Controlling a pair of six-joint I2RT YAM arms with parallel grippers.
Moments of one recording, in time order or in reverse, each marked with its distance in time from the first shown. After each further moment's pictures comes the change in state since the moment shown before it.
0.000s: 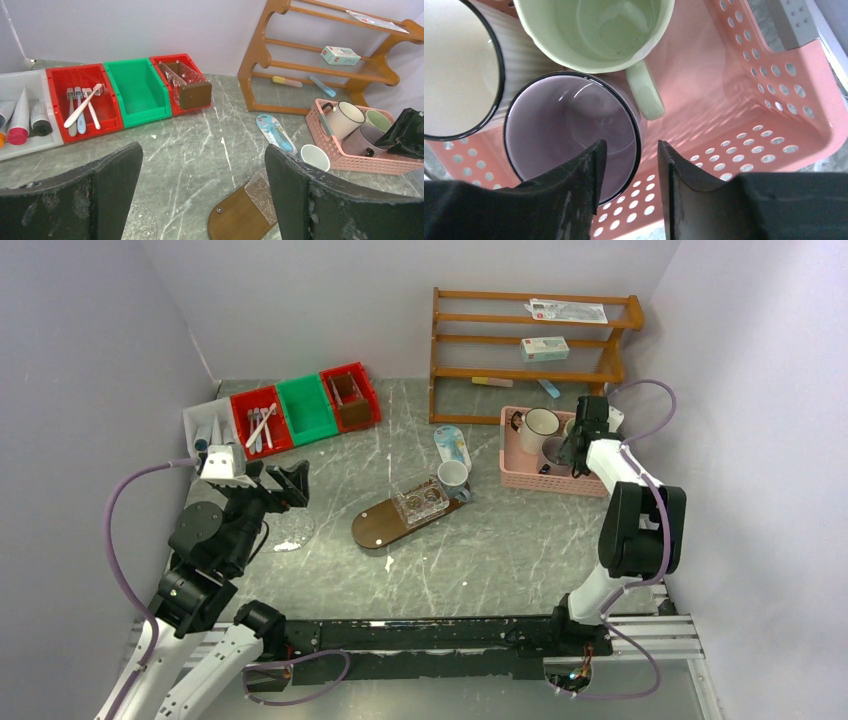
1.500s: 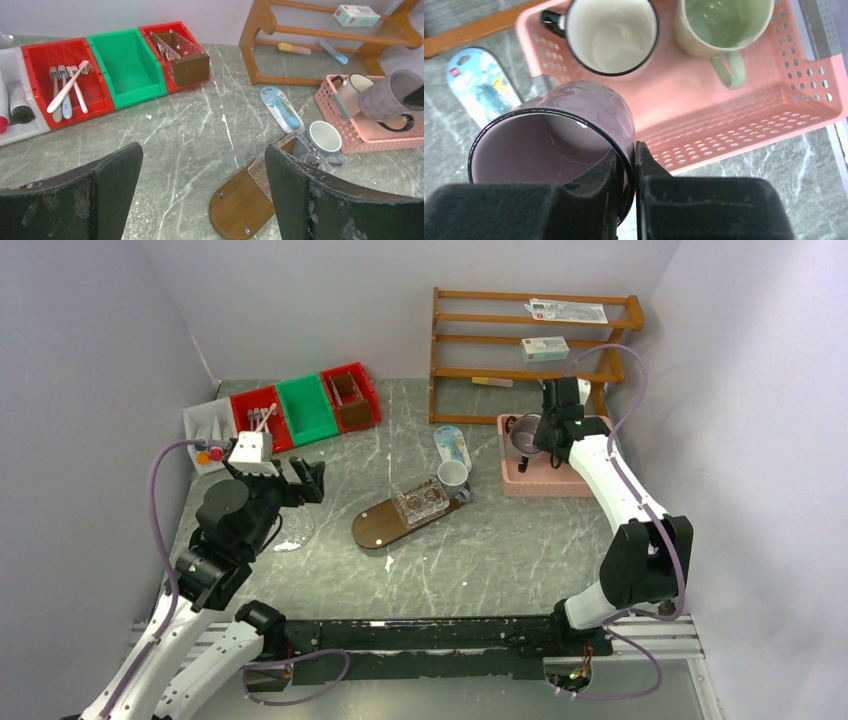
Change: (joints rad) left arm 0.000 0.114 -0.003 -0.003 0.040 0.000; right arm 0.236 -0.147 0.123 -0.203 0.060 -0.081
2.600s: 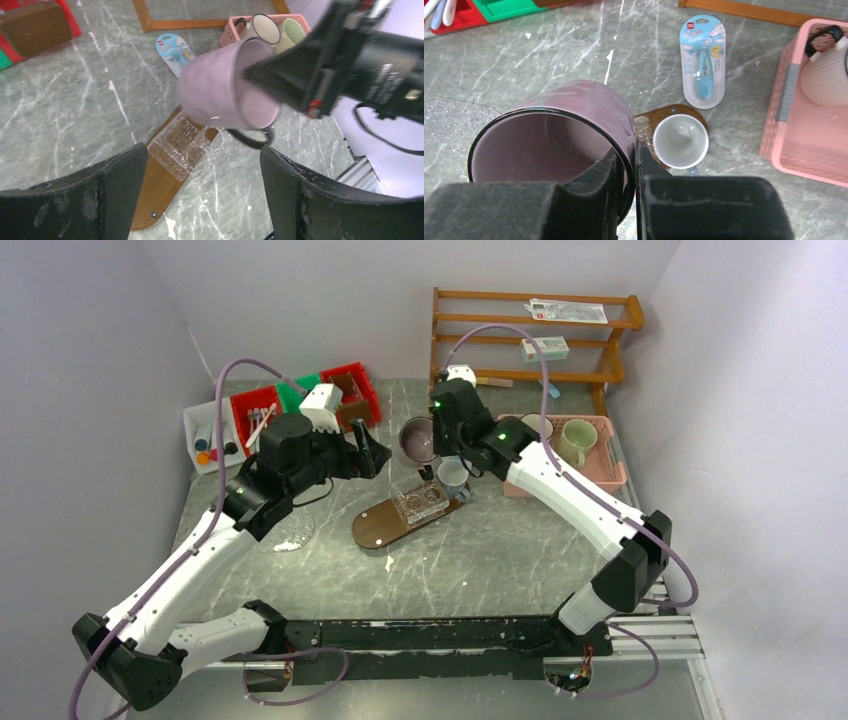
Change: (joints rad) left arm -0.092 0.464 0.307 -0.072 0.311 -0.222; right arm 0.622 0.026 0.298 -0.090 0.029 0.048
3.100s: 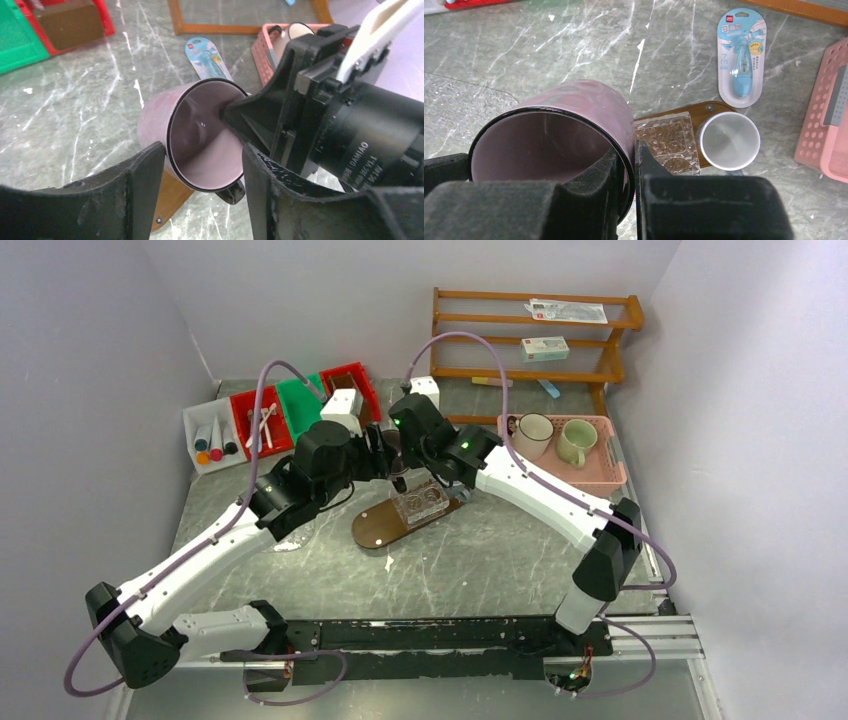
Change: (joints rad) left arm -0.199 0.095 0.040 0.011 -0.315 -0.035; right arm 0.157 0.133 0.092 -0.016 0.080 0.051
